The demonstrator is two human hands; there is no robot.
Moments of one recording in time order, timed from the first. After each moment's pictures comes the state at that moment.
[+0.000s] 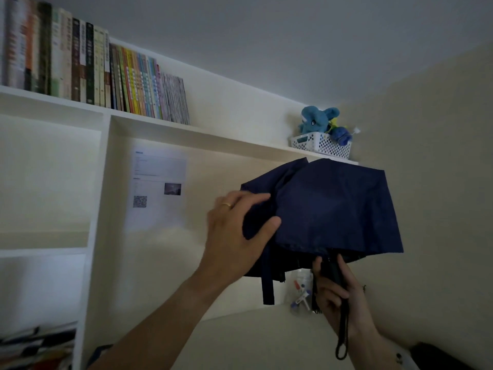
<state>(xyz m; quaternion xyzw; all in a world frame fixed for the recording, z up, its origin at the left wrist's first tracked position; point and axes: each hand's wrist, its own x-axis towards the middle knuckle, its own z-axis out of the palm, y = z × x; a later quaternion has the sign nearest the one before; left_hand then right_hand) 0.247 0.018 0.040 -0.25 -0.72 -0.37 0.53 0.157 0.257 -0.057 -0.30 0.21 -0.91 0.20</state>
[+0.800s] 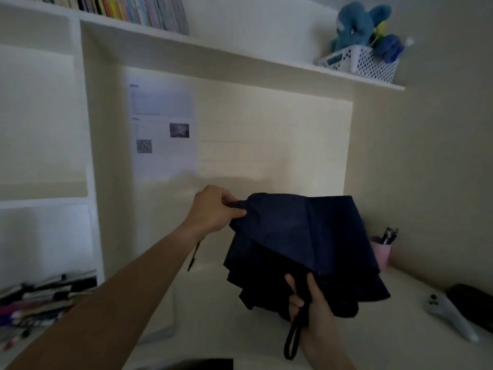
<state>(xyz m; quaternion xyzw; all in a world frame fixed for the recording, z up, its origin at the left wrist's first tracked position) 0.119 -0.079 -0.023 -0.04 -0.87 -0.41 0.26 0.126 0.135 -0.205 0.04 0.34 -0.94 0.01</state>
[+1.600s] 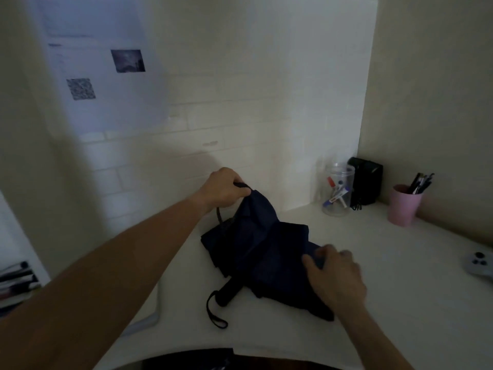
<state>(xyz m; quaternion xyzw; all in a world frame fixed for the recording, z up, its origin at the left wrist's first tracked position) -0.044 -0.061 -0.099 -0.07 -0.95 -0.29 0.11 0.031 0.172 -0.249 0.08 0.94 -0.33 -0.07</state>
